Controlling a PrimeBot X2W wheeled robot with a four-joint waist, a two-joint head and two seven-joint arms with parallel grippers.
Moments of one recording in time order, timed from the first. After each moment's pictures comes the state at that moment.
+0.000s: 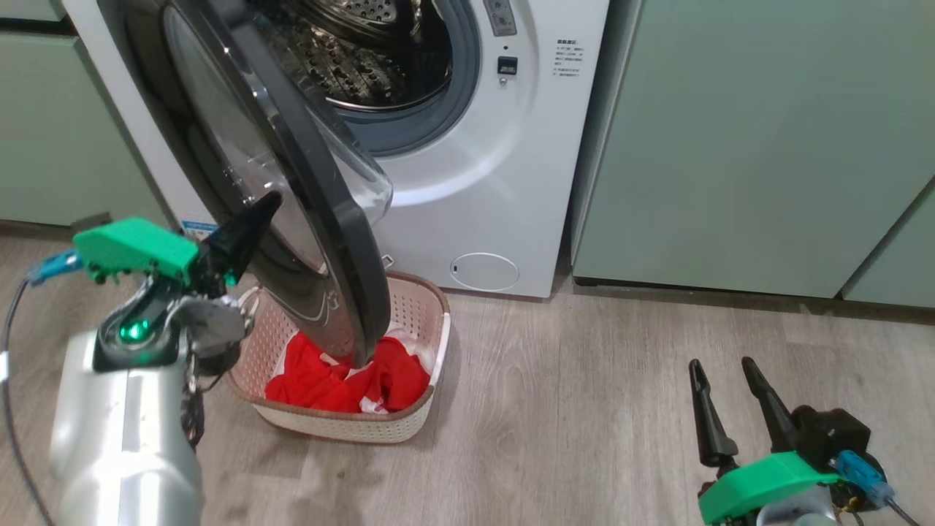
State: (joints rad) left arm -0.54 0.03 0.28 0.53 -1.37 0.05 0.67; right arm -0.04 -0.06 0.11 0.35 0.24 0.13 -0.26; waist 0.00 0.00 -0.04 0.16
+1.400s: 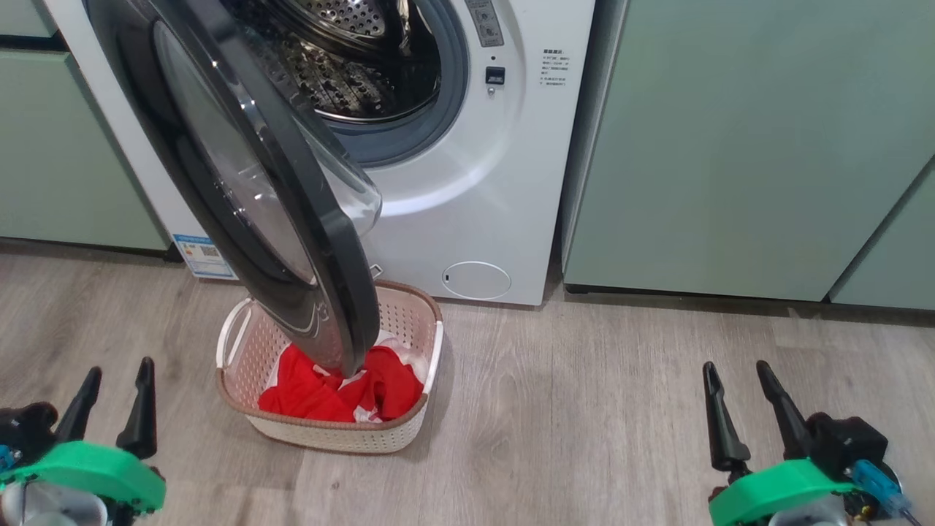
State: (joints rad) left arm -0.09 0.39 -0.05 0.50 -0.61 -0.13 -0.25; right arm 0.00 -0.05 0.08 0.31 0.24 0.13 -0.26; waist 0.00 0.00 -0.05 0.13
